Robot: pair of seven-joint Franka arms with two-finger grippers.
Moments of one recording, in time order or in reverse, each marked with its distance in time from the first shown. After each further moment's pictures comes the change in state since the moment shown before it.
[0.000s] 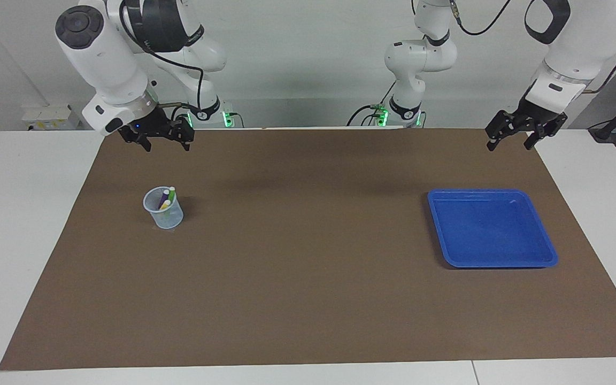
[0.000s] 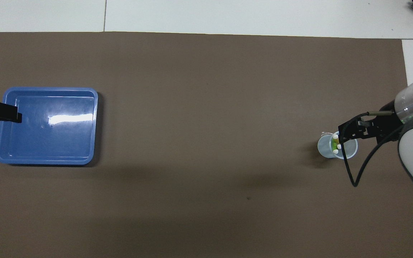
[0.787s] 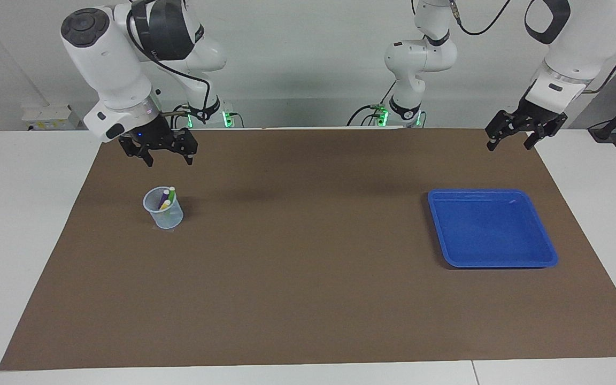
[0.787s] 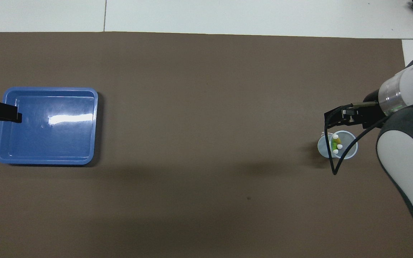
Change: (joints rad) left arm 0.000 0.000 0.000 0.000 0.000 0.000 0.000; right arm 0.062 0.023 -0.076 -0.004 0.000 0.150 0.001
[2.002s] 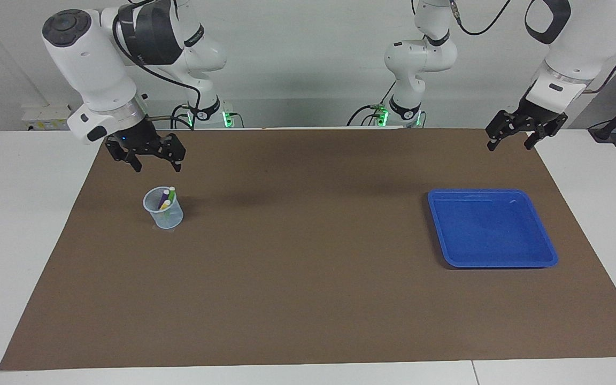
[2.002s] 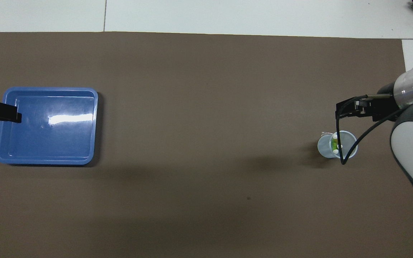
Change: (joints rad) left arm 0.000 0.000 0.001 0.000 0.000 0.000 0.000; right arm 0.001 0.008 -0.027 0.000 0.000 0.054 0.000
